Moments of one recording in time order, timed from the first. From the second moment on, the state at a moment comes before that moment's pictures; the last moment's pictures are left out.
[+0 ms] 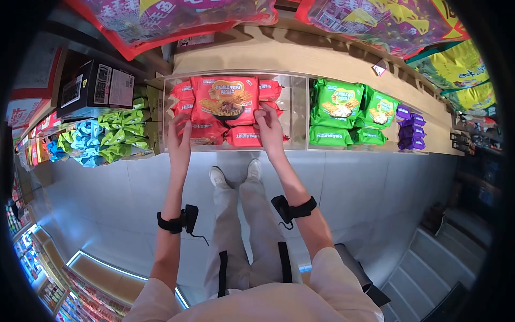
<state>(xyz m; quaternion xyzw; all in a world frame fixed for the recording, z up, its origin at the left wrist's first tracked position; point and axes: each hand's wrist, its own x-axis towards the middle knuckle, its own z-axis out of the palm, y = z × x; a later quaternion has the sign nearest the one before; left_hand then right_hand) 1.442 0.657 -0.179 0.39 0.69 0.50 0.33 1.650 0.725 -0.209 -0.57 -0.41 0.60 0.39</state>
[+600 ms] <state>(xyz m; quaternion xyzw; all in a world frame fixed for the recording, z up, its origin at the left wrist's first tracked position) 1.484 0.779 -0.153 0.36 0.59 0.57 0.45 1.648 0.803 -0.158 -0.58 -0.50 0.45 0.45</state>
